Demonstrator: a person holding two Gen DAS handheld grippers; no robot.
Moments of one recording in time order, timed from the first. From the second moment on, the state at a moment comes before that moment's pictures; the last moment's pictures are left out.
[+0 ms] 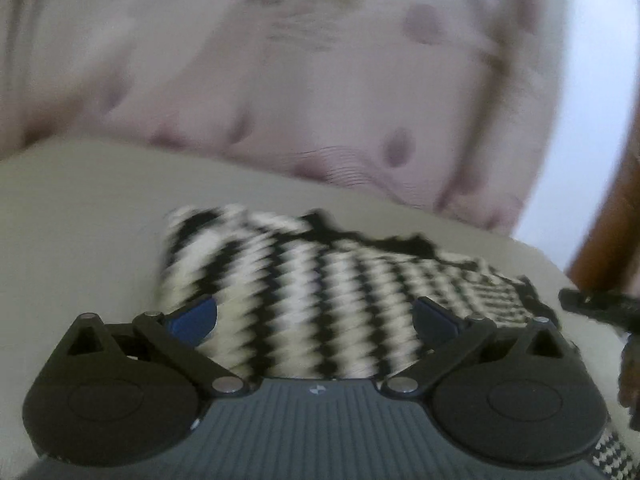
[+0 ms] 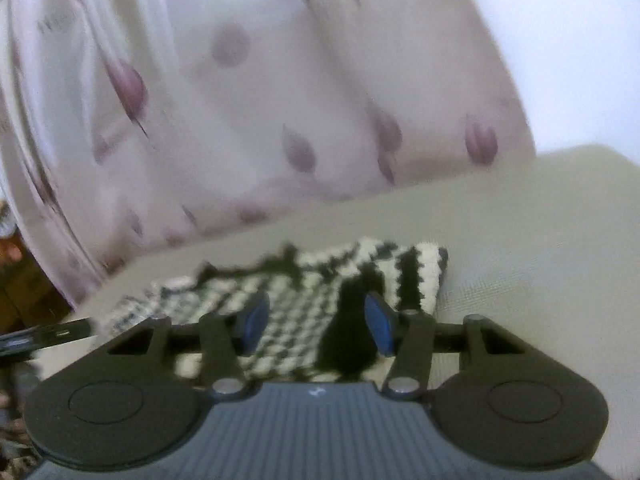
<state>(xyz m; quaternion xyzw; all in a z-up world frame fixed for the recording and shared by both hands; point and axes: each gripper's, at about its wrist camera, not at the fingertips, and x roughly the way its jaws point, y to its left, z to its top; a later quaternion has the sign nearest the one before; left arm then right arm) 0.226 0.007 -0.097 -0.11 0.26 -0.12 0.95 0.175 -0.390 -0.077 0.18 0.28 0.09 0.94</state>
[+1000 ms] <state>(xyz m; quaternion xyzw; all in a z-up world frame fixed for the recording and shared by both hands) 0.228 0.028 -0.112 -0.16 0.28 -0.01 0.95 0.219 -0.420 -0.130 0.25 0.31 -0.01 0.92</state>
